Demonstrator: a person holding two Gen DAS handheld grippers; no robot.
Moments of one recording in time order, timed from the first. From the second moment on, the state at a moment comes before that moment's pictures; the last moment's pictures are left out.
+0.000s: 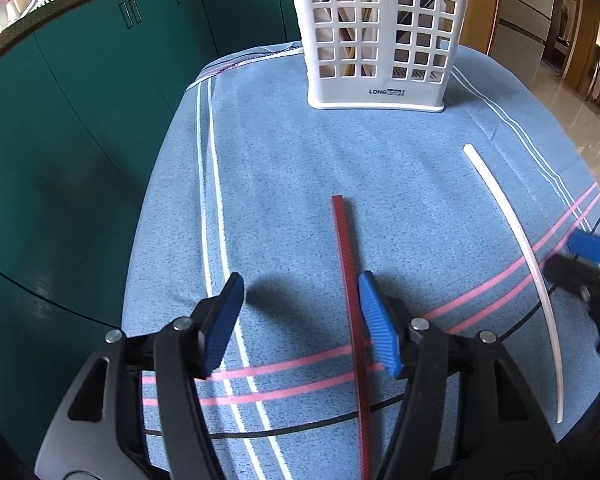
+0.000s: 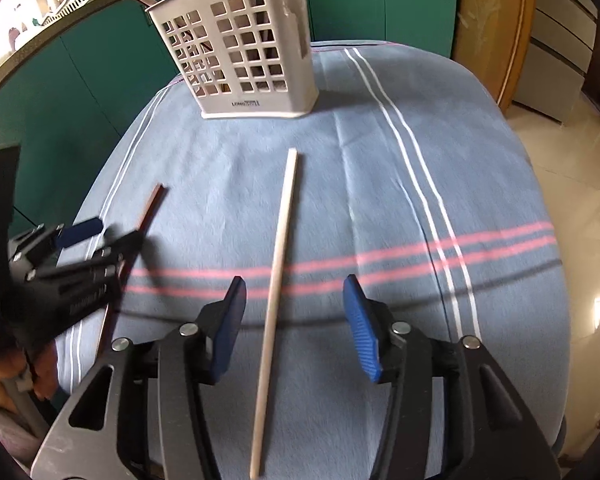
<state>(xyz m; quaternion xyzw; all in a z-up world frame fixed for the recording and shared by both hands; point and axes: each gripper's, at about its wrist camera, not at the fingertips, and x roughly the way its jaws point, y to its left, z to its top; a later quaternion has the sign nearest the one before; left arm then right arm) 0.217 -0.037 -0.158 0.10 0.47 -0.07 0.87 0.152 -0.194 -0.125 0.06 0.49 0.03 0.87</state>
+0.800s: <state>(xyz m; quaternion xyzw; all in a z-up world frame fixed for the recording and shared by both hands) 0.235 -0.024 -0.157 0.07 0.49 -0.09 0.86 0.202 -0.174 -0.139 0.02 0.51 0.03 0.86</state>
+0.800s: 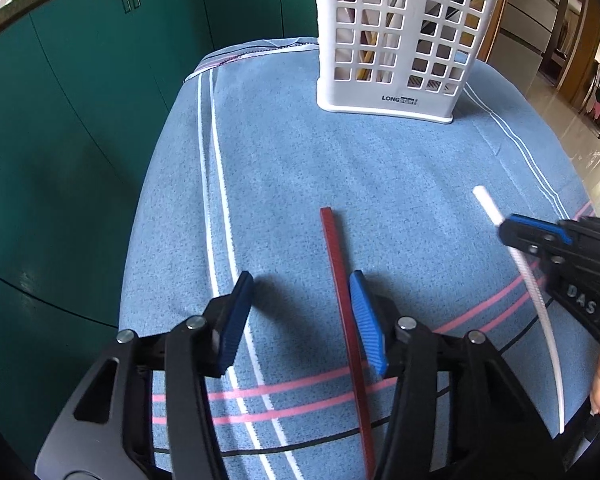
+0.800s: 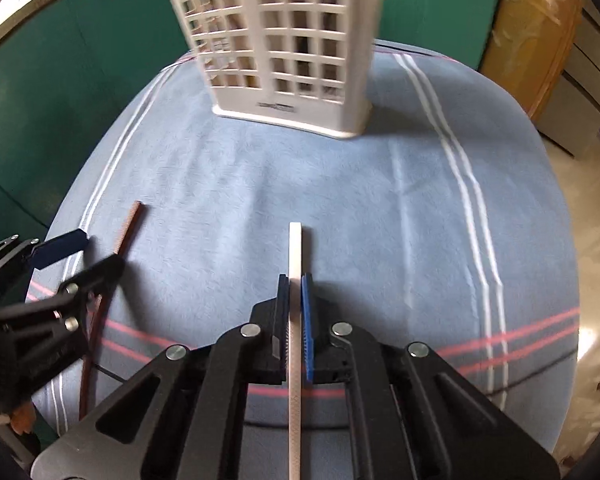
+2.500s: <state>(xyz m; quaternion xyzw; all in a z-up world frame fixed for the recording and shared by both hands) 0.232 -0.055 -0.156 0.08 0.51 -0.15 0.85 0.180 -0.171 -0.137 0.01 0.51 0.03 0.86</state>
